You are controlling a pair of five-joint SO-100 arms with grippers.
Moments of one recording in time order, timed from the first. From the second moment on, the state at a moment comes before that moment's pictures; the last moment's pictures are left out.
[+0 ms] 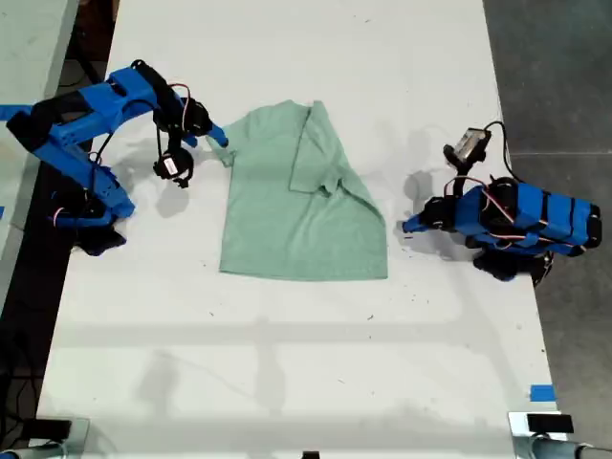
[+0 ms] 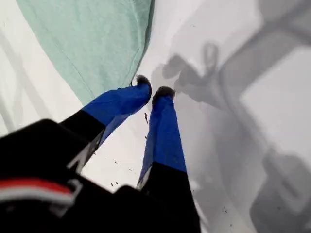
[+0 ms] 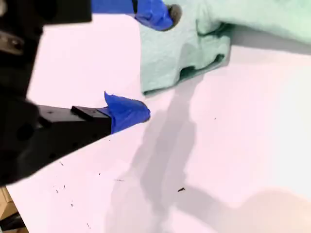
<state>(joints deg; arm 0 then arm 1) -57.0 109.1 119.3 67.8 48.1 15.7 200.6 174.8 78.7 -12.2</state>
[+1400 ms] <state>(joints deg) -30.8 70.5 58.0 82.3 33.8 15.7 200.6 174.8 78.7 -12.2</state>
